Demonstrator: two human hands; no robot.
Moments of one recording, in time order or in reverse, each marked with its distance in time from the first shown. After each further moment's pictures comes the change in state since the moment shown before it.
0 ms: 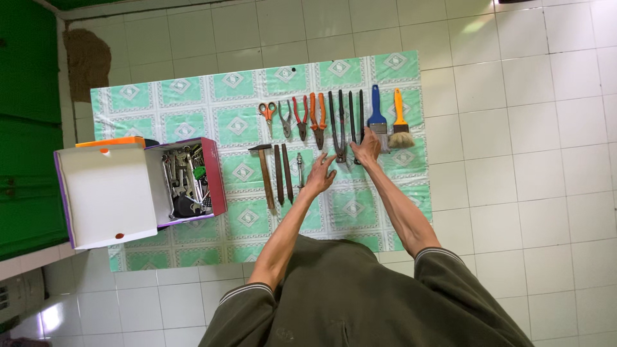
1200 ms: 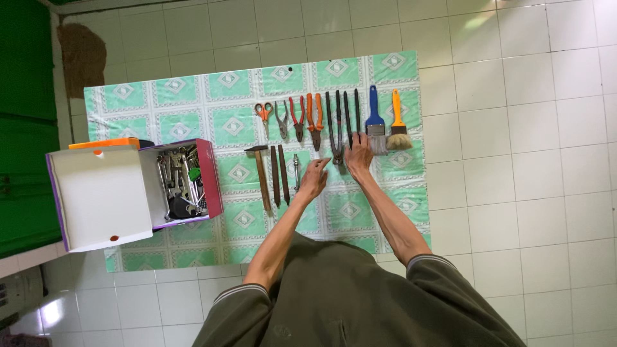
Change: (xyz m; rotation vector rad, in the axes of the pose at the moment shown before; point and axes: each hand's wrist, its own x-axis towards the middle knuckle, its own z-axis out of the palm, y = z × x) left_hand -0.008 0.000 -0.009 -0.020 0.047 0.035; right_hand -0.026 0.000 0.018 -0.140 0.087 -0.173
